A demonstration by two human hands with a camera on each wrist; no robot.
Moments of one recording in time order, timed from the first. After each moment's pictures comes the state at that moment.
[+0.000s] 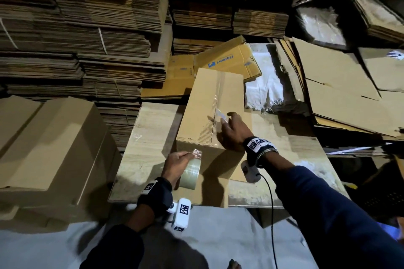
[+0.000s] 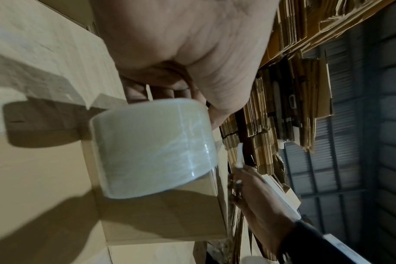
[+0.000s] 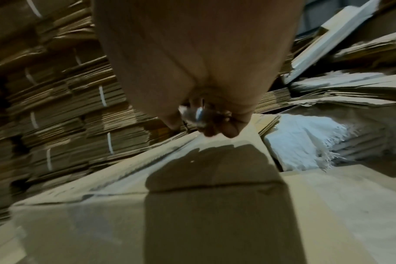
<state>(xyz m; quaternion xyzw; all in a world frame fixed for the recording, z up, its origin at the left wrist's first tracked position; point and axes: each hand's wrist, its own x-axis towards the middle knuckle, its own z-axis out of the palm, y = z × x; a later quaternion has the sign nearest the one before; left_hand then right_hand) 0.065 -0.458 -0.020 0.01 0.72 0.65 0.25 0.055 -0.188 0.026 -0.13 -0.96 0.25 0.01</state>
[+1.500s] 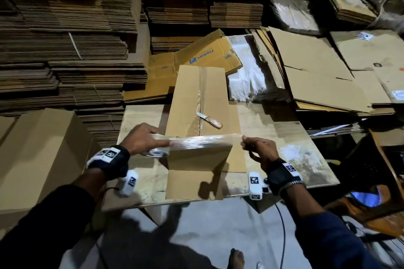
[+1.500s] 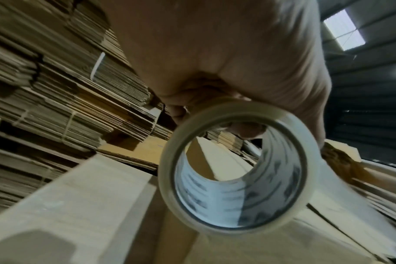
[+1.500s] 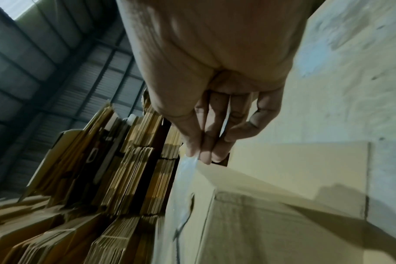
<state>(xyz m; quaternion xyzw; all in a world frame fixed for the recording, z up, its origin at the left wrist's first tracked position) -0.038 -0.508 0.049 0.29 0.87 0.33 0.21 0.192 -0.172 0.027 -0.43 -0.56 0.69 0.15</state>
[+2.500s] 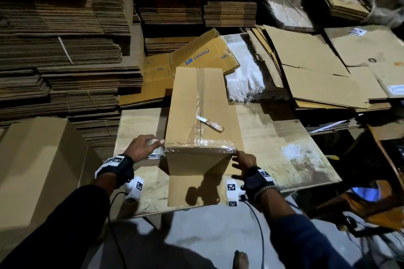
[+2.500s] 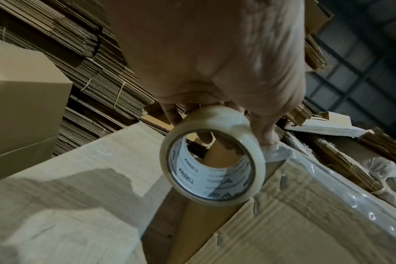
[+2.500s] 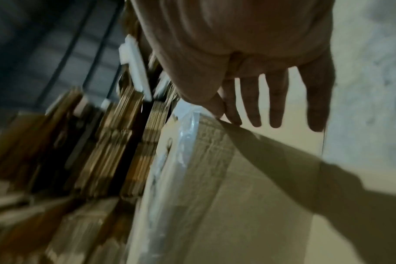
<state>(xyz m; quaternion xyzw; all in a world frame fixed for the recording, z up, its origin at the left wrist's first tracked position) -0.092 -0.509 -0.030 0.30 0.86 0.36 0.20 0.153 -0.220 -0.016 -0.58 -0.49 0.65 0.05</state>
